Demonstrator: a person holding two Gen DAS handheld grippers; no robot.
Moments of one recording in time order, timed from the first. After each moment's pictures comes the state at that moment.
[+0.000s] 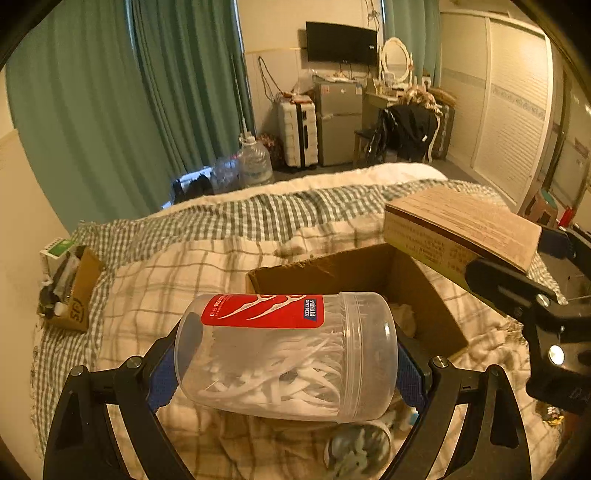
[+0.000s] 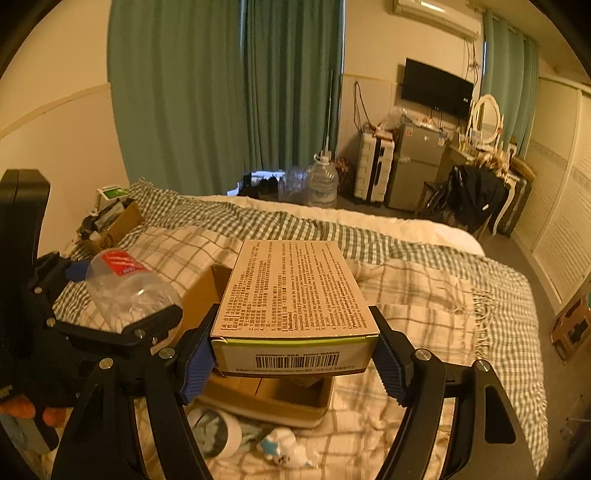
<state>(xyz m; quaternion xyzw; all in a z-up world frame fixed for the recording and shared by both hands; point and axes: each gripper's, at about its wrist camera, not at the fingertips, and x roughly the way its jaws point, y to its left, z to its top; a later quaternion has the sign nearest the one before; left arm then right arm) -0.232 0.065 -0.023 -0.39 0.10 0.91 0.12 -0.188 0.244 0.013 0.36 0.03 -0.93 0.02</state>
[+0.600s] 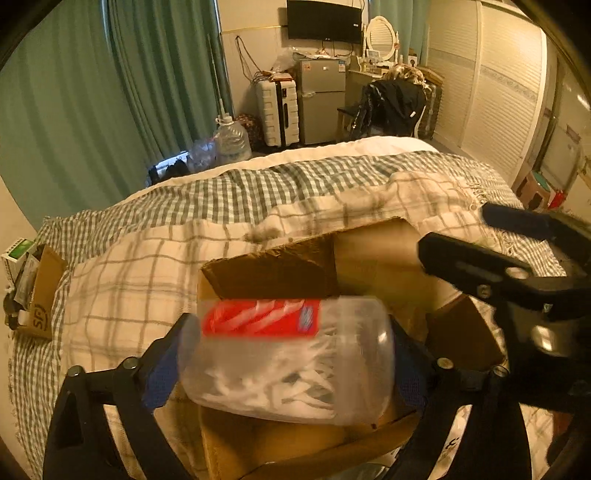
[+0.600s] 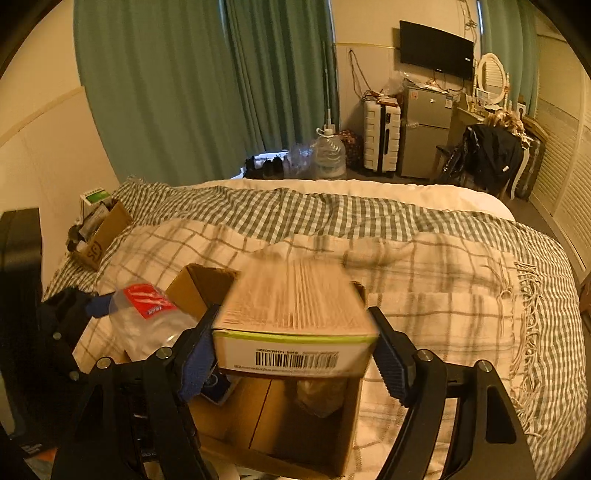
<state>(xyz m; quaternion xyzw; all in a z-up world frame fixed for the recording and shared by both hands) -0.268 0.090 -0.077 -0.42 0.11 0.89 0.15 -0.246 0.264 -0.043 0.39 -0.02 -0.92 0.03</state>
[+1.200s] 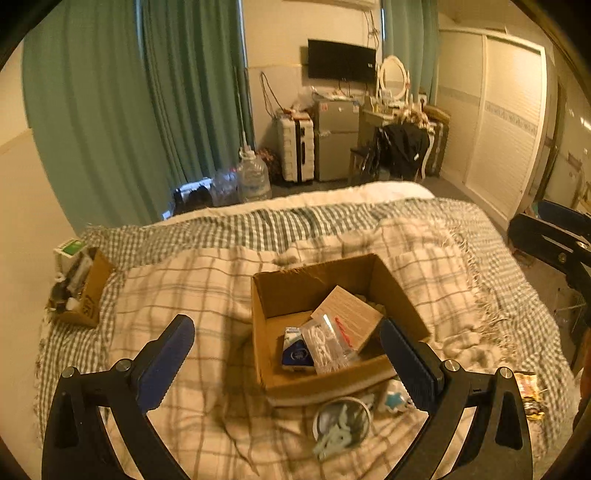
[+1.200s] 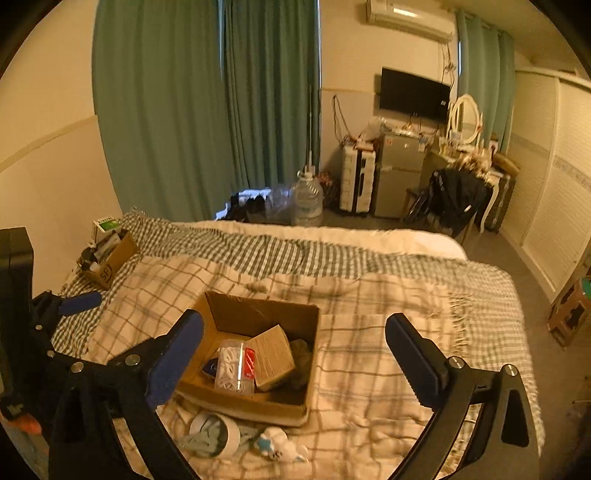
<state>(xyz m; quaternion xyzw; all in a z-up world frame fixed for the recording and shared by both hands) -0.167 0.042 0.037 -0.36 0.07 0.92 0.13 -0.120 0.264 0.089 0.31 0.01 -0.95 -0.01</state>
